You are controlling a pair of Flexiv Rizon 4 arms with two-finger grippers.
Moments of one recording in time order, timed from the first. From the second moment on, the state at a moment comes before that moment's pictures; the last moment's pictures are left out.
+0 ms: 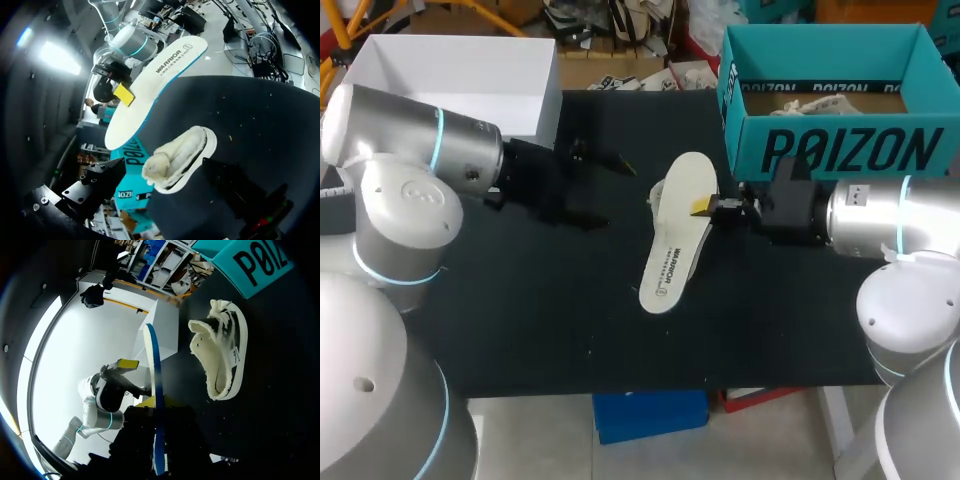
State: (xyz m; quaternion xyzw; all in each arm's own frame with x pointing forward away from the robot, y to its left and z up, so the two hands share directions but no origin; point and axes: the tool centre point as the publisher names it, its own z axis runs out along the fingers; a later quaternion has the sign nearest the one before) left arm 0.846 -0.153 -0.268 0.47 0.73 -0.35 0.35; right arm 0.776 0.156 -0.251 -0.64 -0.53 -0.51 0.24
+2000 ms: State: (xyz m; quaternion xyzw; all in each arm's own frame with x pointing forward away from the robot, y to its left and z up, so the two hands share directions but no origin) left arm 0.918 -0.259 -0.315 0.35 0.87 -0.26 0.21; right arm 0.776 0.156 -0.251 -0.64 -0.53 -0.51 0.24
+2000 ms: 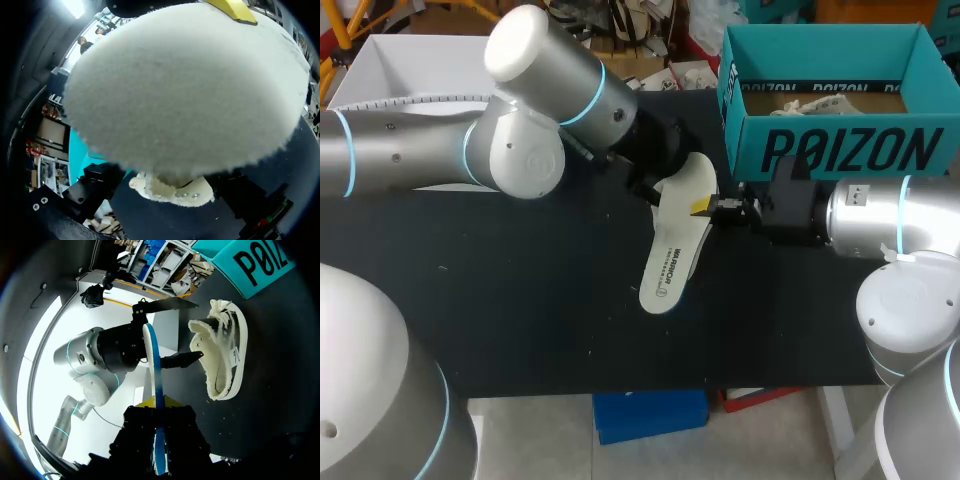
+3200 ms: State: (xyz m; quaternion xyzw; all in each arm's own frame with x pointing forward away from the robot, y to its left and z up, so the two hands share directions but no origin) left arm 0.933 -0.269 -0.324 0.35 0.88 -0.25 0.21; right arm 0.776 0.156 -0.251 -0.64 -0.53 -0.51 0.24
